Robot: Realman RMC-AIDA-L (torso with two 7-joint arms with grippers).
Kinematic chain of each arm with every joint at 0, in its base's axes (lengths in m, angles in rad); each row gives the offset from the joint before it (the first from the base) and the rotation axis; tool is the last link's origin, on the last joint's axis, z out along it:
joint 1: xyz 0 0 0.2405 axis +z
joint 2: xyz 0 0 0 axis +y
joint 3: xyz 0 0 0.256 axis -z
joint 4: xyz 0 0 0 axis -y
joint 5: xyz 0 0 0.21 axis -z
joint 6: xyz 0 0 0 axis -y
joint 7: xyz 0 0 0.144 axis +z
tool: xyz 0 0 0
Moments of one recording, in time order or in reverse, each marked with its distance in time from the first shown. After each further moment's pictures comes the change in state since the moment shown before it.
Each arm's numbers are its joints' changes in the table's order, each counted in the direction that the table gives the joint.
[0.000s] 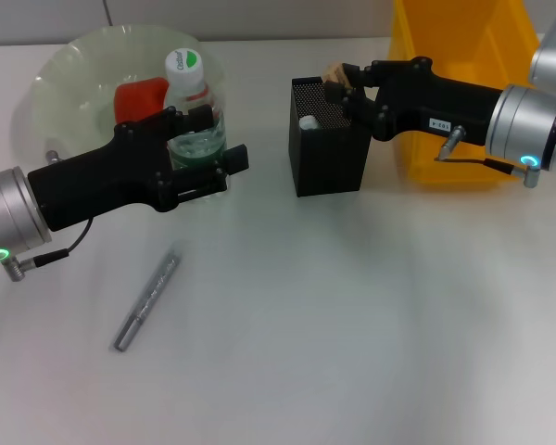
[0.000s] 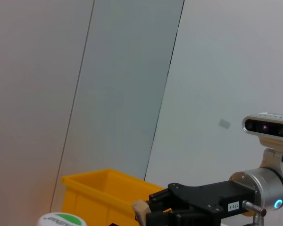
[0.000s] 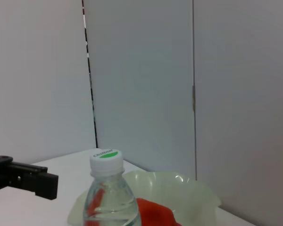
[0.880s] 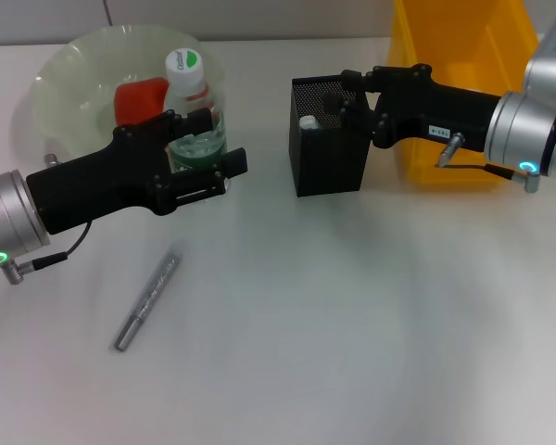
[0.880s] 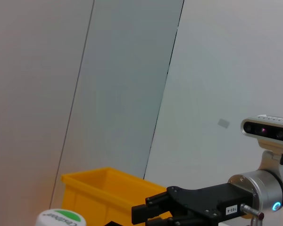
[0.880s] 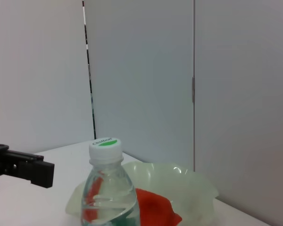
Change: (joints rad) left arm 0.005 0.001 -0.002 0.001 0.000 -0.005 -0.001; right arm -0.007 0.000 0.020 0.000 0.000 -0.020 -0.010
